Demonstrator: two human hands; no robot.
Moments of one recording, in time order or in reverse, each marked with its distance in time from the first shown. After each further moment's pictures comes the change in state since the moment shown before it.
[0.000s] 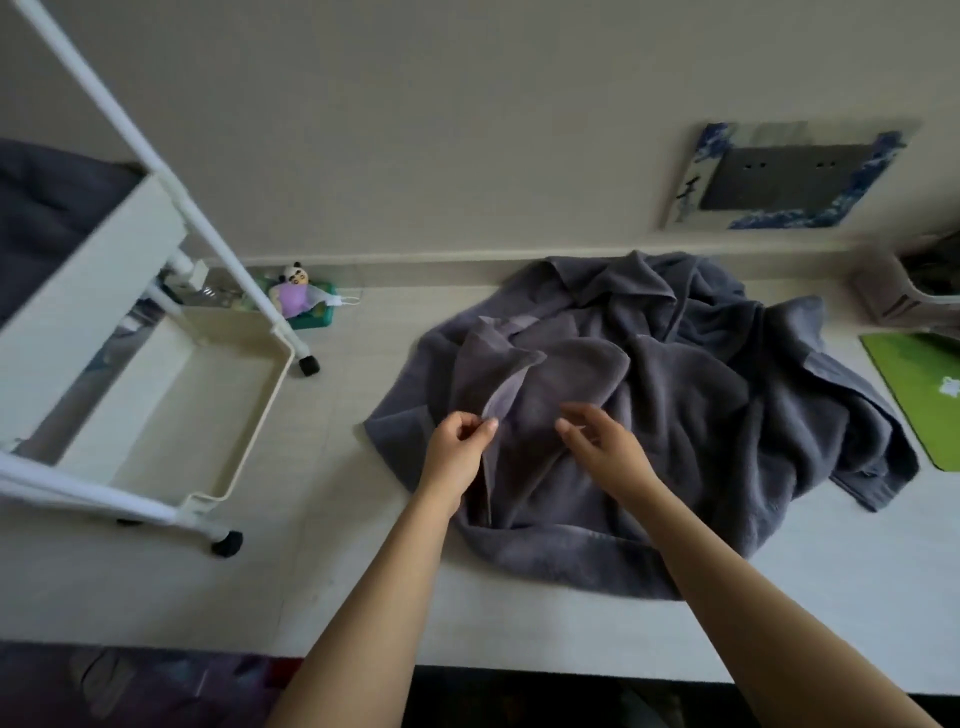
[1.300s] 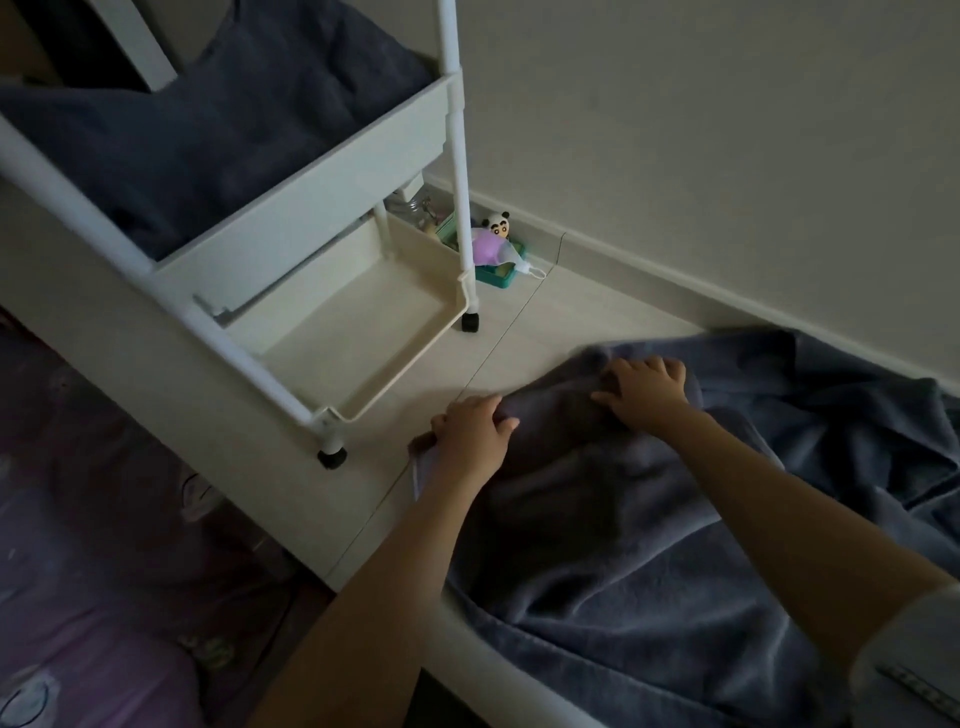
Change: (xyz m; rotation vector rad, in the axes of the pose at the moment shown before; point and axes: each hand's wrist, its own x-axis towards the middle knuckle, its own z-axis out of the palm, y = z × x) left_hand 0.064 -0.053 -0.099 0.745 0.326 -0.101; right_hand 0.190 -0.079 0.111 -1.090 -0.387 -0.451
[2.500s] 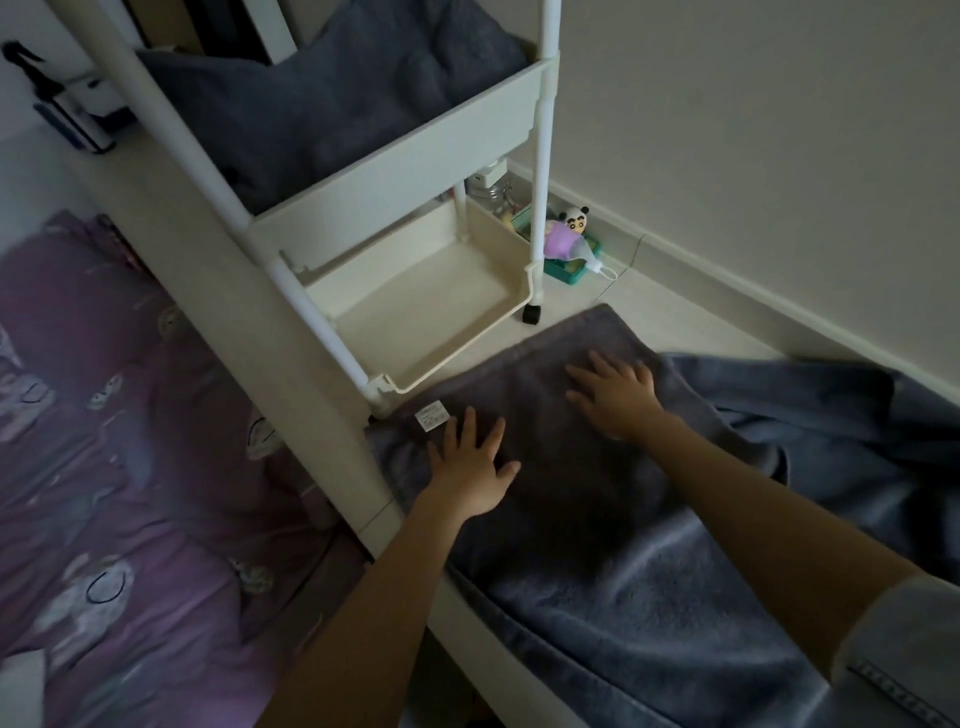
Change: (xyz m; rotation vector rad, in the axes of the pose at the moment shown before) left_hand -0.049 -0.037 -0.010 0.130 -0.316 -0.170; right_hand 0.024 -0.070 0.013 0.043 -0.108 -0.308
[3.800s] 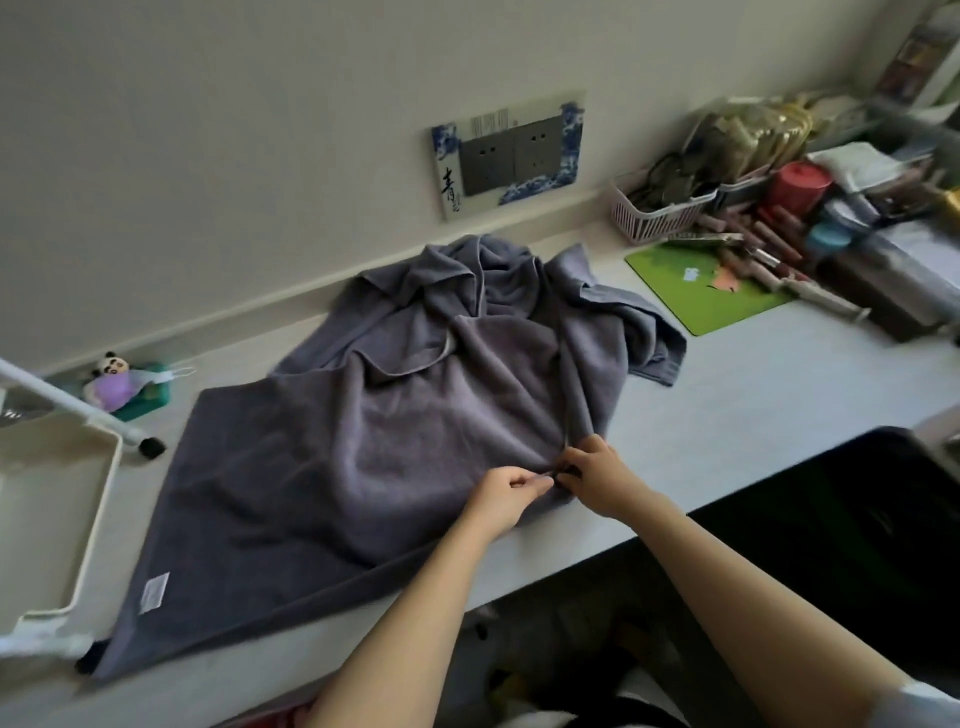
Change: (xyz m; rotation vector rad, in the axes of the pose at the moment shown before) left_hand -0.194 0.169 0.153 -0.188 -0.627 0.693; right_hand -0.427 0.003 0.166 0.650 0.353 0.945
